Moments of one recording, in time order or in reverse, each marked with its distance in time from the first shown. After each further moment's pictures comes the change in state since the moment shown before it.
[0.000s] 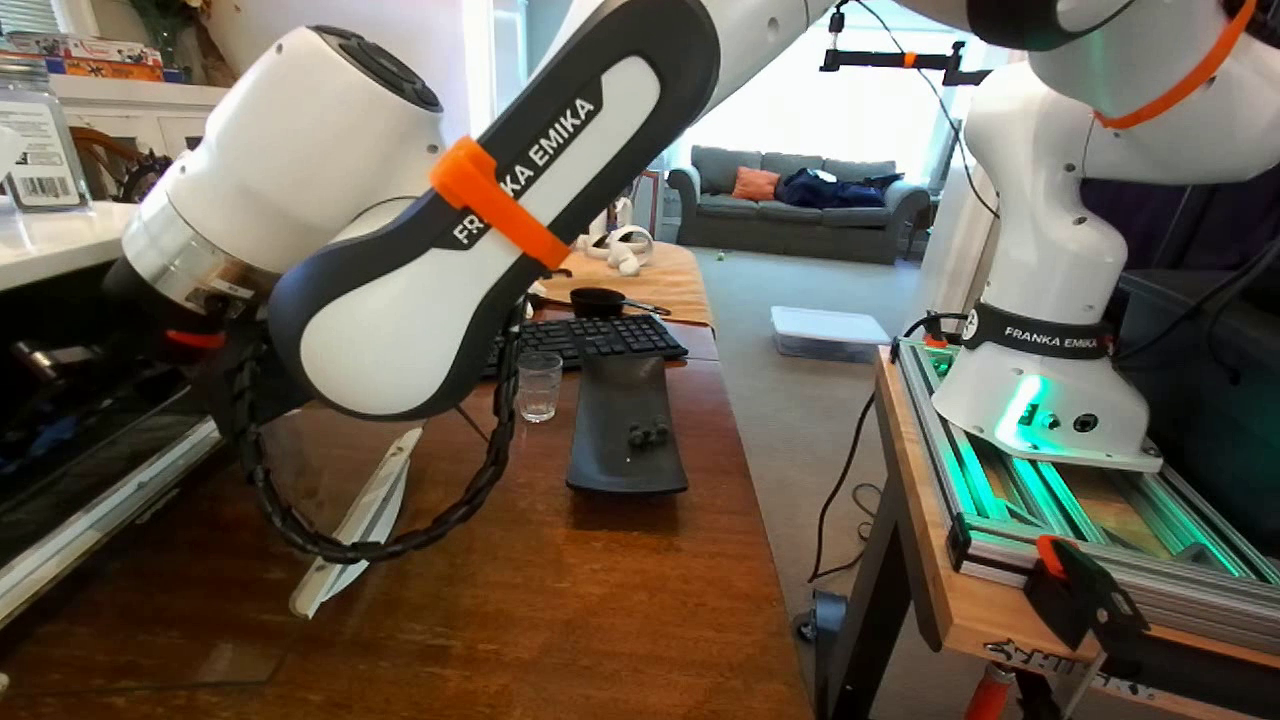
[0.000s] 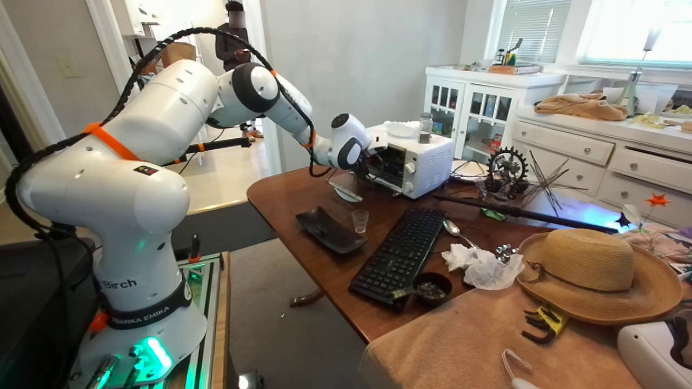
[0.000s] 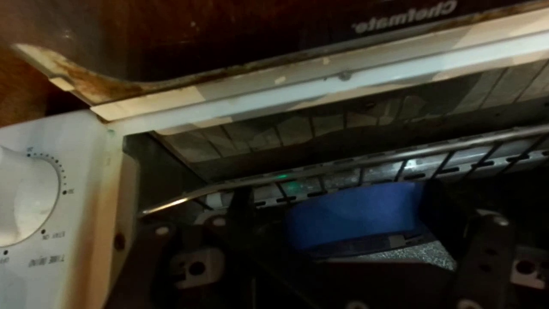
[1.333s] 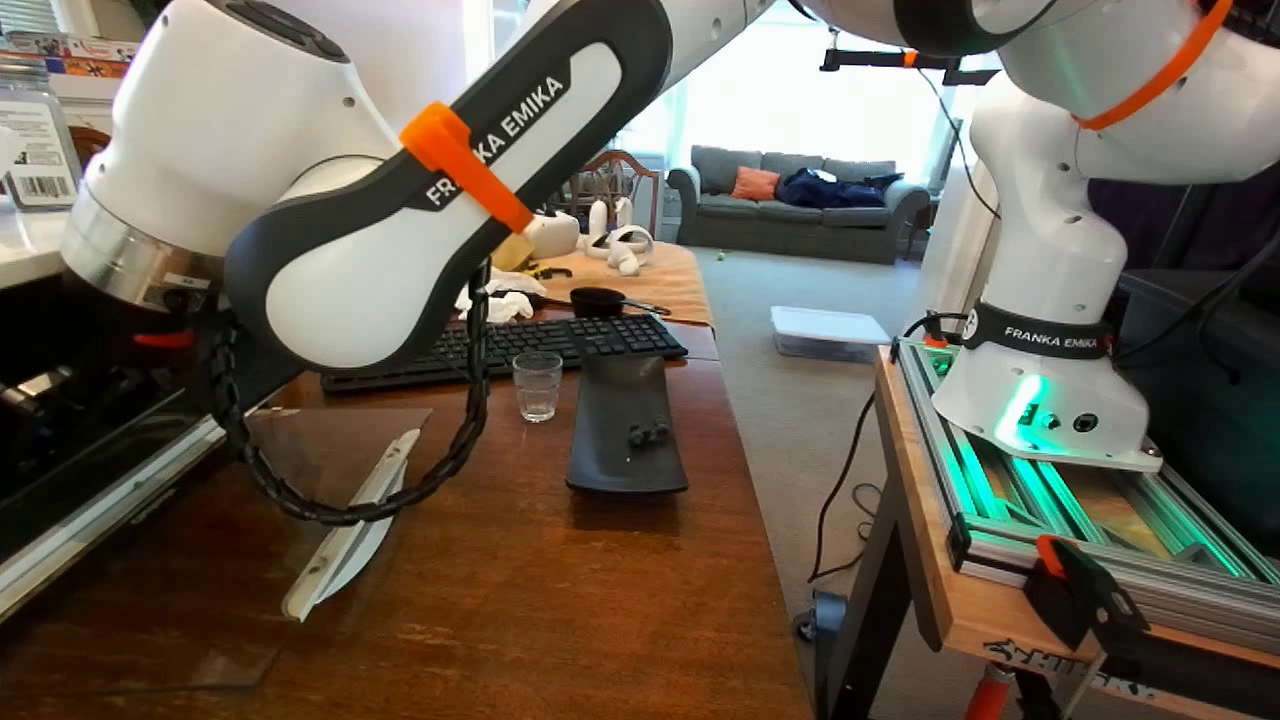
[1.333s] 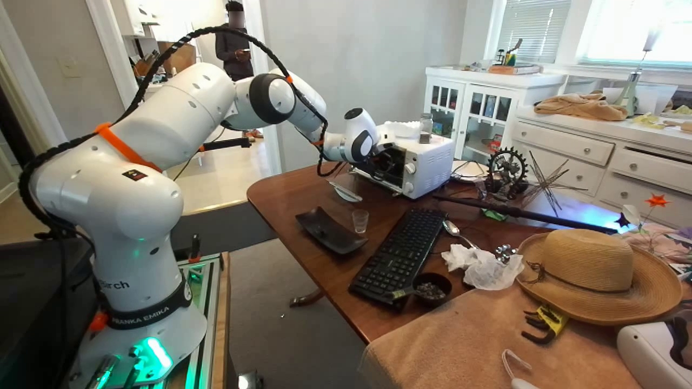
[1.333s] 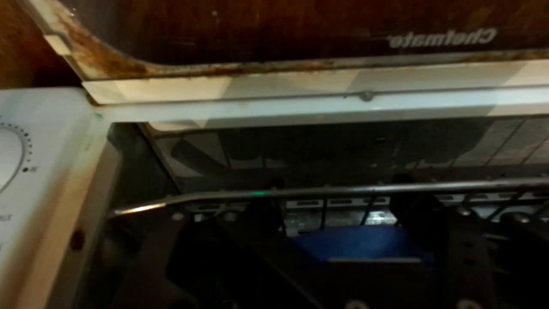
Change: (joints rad) arm -0.172 0.019 0.159 0.178 -0.273 -0.248 -0.023
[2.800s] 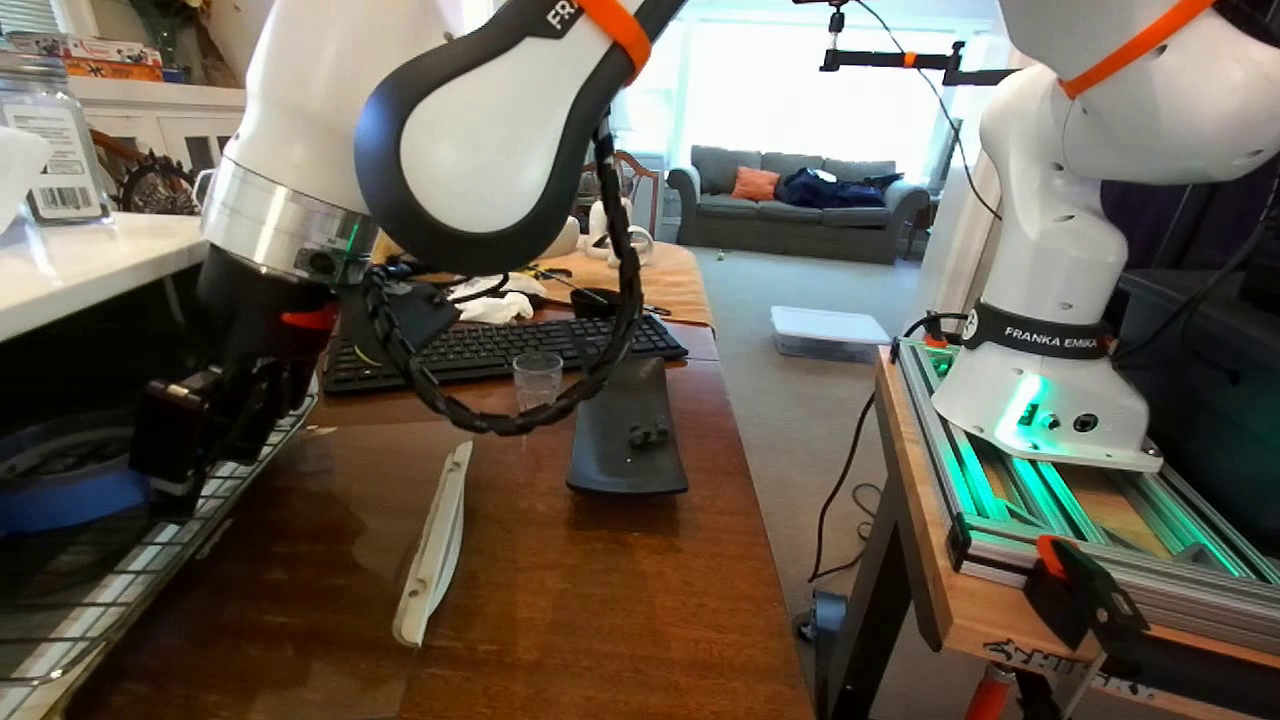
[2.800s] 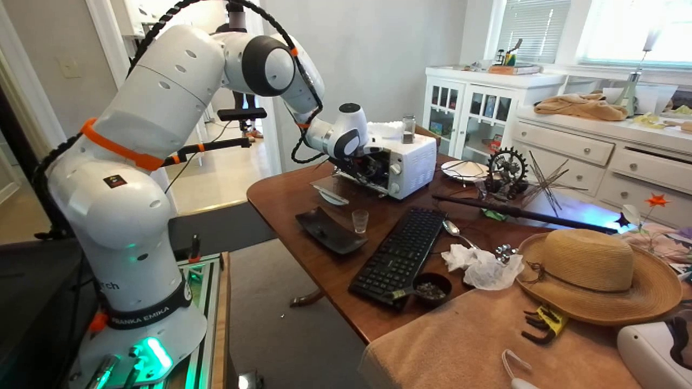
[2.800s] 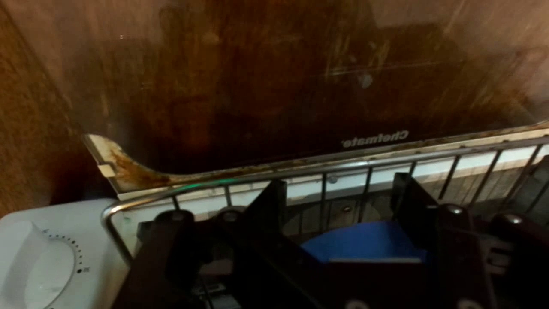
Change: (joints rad) arm -0.251 -0.306 0.398 -0.432 -0.018 -0.017 -0.195
